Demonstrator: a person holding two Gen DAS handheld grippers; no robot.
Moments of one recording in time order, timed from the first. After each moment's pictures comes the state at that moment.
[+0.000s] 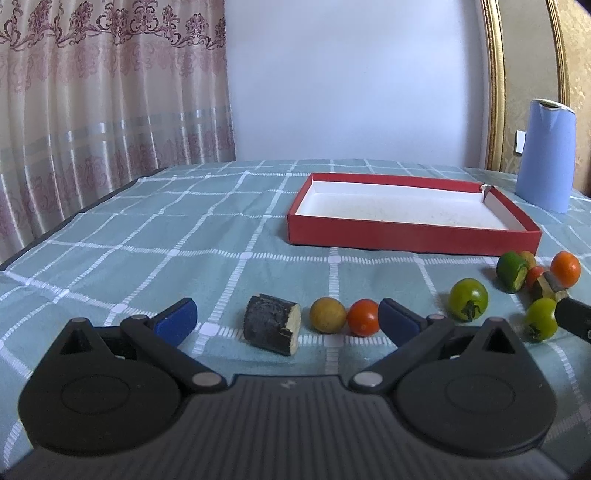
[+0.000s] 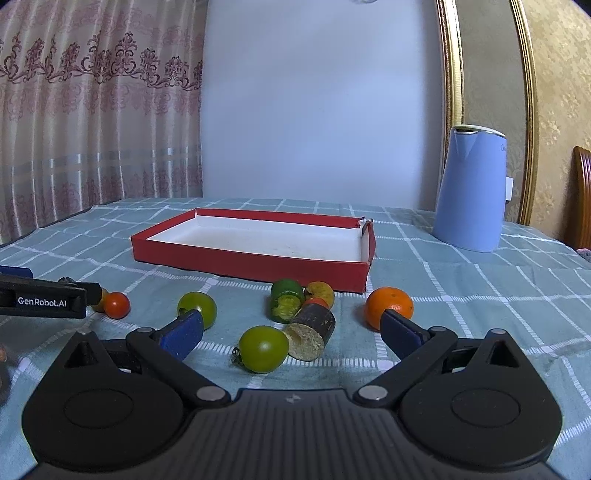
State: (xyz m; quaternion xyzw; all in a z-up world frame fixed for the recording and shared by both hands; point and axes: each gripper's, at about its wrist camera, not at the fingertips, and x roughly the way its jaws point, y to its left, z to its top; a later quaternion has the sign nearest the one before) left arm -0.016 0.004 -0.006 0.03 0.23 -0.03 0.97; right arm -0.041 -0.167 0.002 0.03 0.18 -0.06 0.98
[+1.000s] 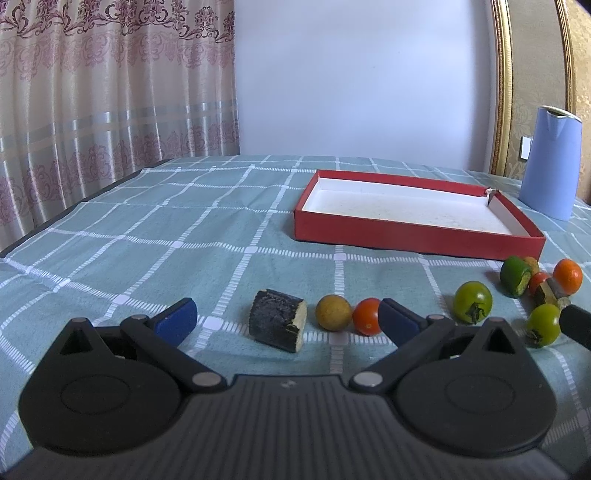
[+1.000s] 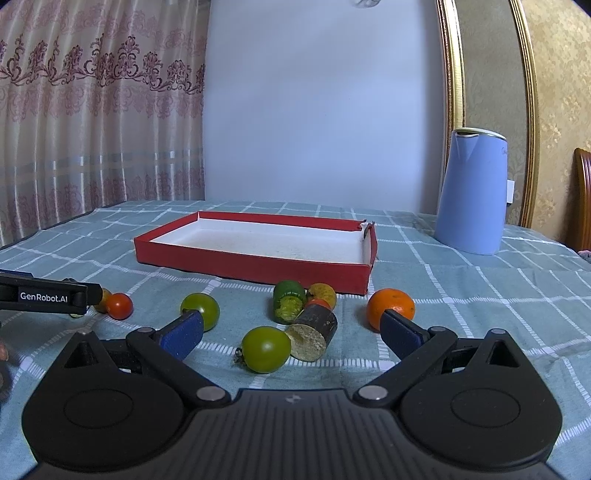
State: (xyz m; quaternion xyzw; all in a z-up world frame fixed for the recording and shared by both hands) left arm -0.014 0.008 -0.007 0.01 0.23 -0.02 0.97; right arm -0.042 -0.167 0.000 0.03 0.17 -0.05 0.98
